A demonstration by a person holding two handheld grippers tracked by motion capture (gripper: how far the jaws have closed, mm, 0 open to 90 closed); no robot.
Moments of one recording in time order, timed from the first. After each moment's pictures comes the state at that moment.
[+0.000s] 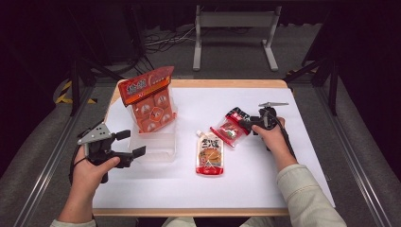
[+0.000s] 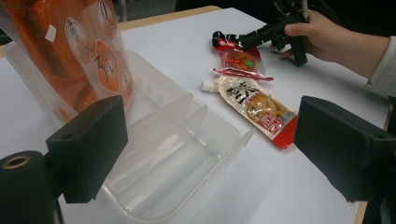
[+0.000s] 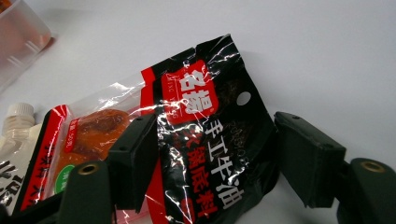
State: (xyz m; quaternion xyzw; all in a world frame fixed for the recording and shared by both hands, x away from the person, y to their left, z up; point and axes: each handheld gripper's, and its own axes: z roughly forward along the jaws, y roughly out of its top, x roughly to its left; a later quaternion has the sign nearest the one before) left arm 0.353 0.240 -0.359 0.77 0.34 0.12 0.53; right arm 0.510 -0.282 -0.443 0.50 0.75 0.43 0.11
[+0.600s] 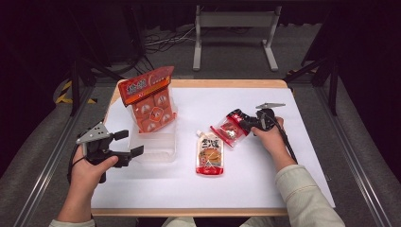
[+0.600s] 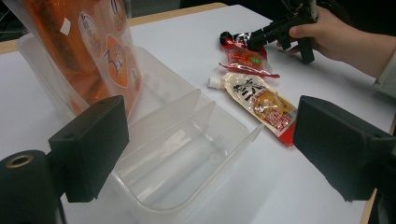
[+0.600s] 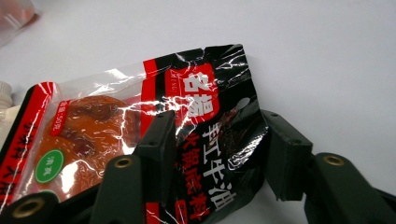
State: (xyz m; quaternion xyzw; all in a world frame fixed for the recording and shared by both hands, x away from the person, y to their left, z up) left arm 0.354 0.245 -0.360 0.77 0.35 0.12 0.52; right arm 0.506 -0.276 -0.443 0.47 0.77 0.40 0.15
